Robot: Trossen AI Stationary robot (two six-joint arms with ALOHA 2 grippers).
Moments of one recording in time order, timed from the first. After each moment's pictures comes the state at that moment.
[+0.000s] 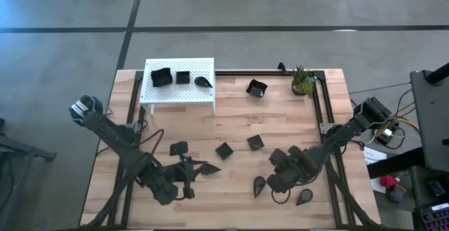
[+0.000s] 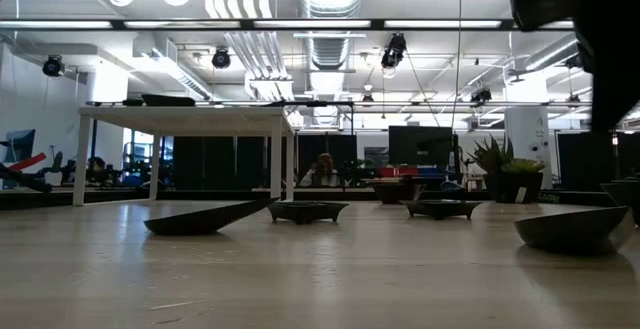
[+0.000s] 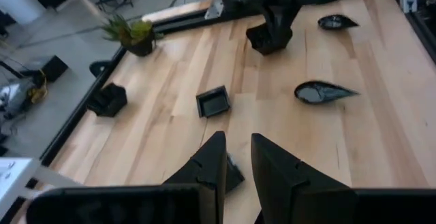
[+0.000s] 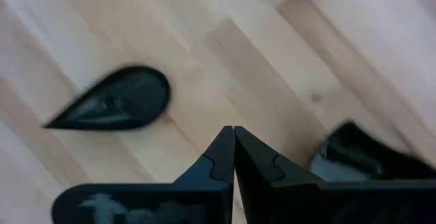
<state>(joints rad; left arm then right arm) -0.72 1.44 1.12 -0.41 -0.91 -0.34 0.62 1.57 1.04 -0.86 0.25 1.35</state>
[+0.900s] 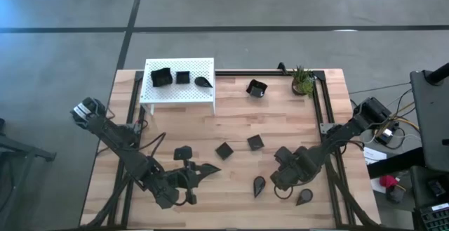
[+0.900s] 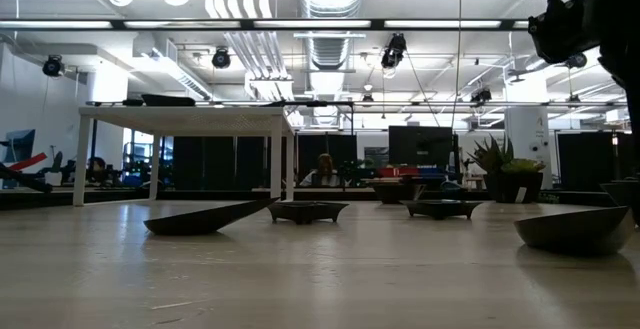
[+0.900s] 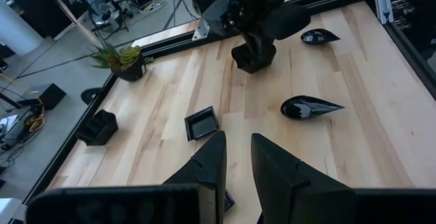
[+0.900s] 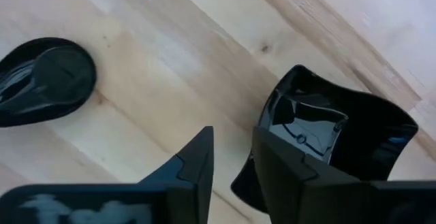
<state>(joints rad) -0.73 1.49 1.12 -0.26 -0.91 -0.21 0.62 1.57 0.99 -0.95 0.16 1.50</state>
